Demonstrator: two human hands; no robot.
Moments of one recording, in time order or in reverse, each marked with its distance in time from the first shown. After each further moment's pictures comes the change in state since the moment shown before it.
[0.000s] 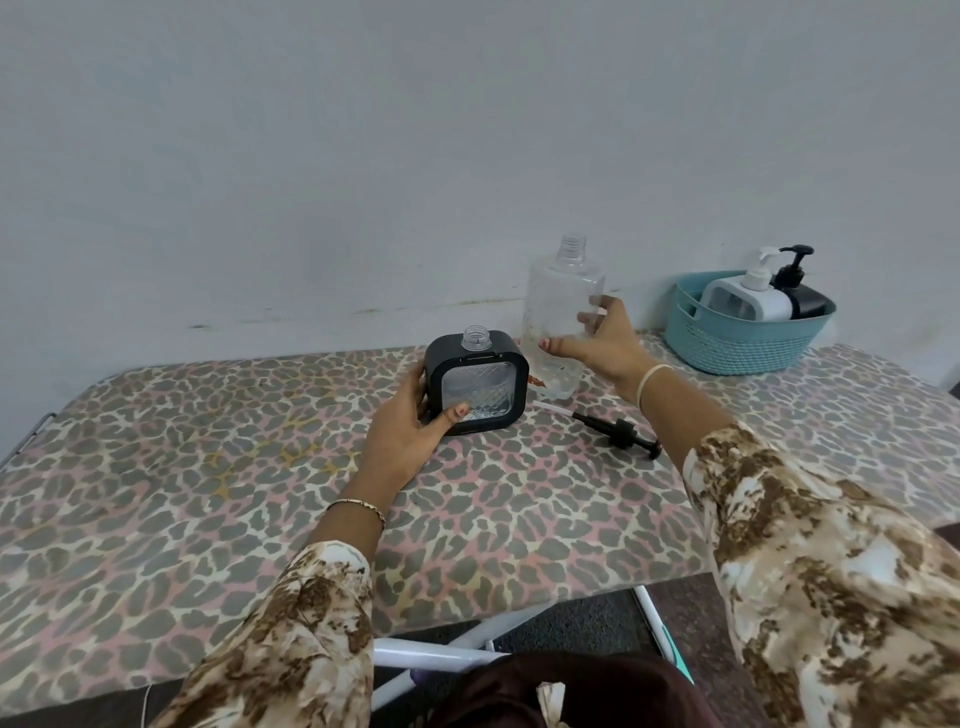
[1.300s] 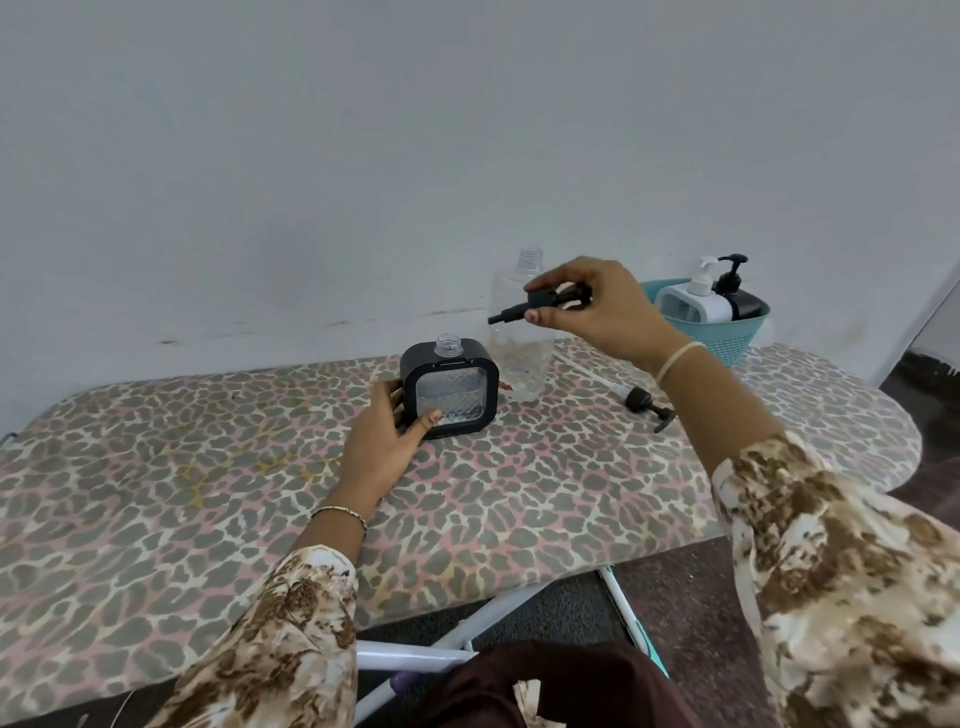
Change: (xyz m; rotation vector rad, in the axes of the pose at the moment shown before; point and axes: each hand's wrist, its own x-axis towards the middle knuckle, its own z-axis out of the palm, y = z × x) left_hand -0.015 0.015 0.003 0.190 0.064 0.023; right_hand -0.061 -0.084 -0.040 -0.440 -0.076 -0.508
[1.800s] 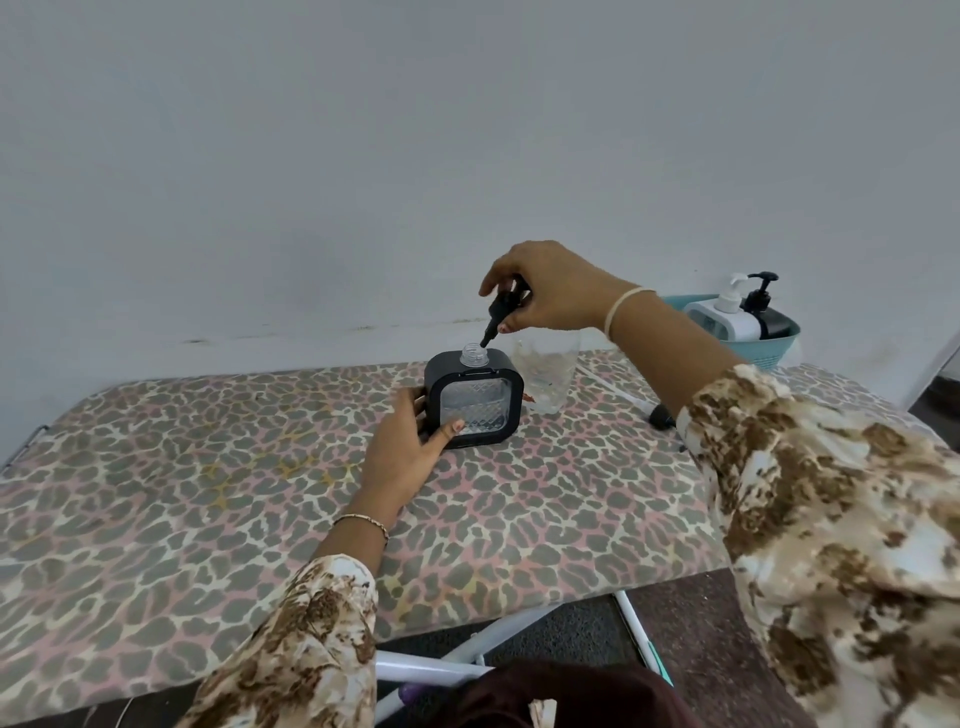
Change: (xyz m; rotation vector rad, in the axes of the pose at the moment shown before) left_hand -0.002 0.005 -0.002 -0.005 0.000 0.022; right_hand 0.066 -0.043 0.032 -0.484 -0.347 -0.180
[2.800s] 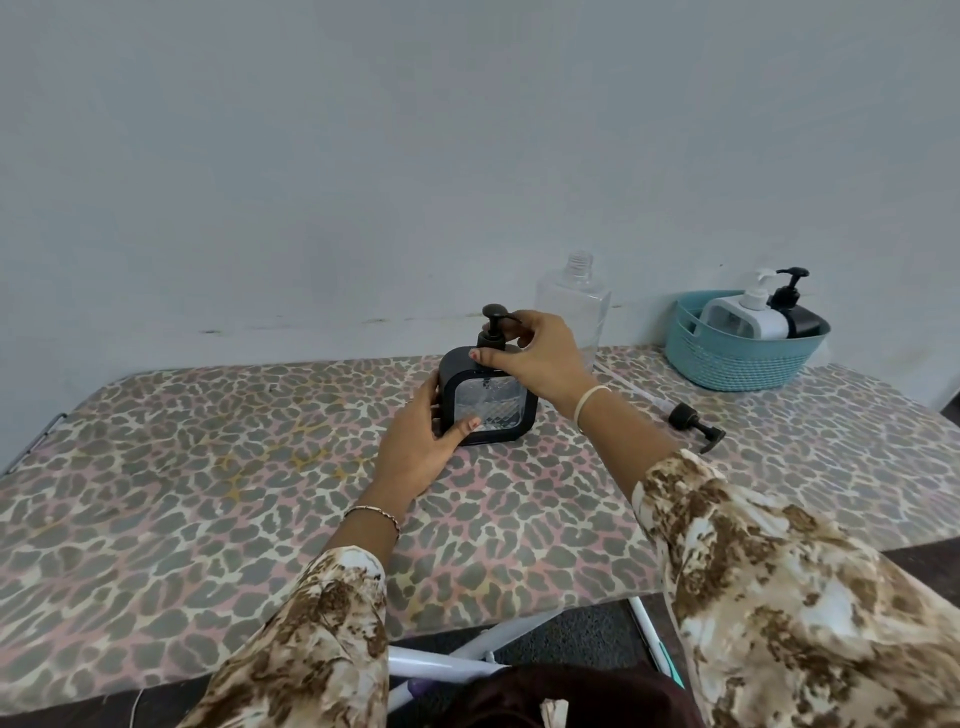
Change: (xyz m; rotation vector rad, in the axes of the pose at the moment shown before) left_hand 0.006 -0.006 0.002 -0.039 -0.023 0.039; right_hand -0.013 -0.009 0.103 0.706 0.316 0.375
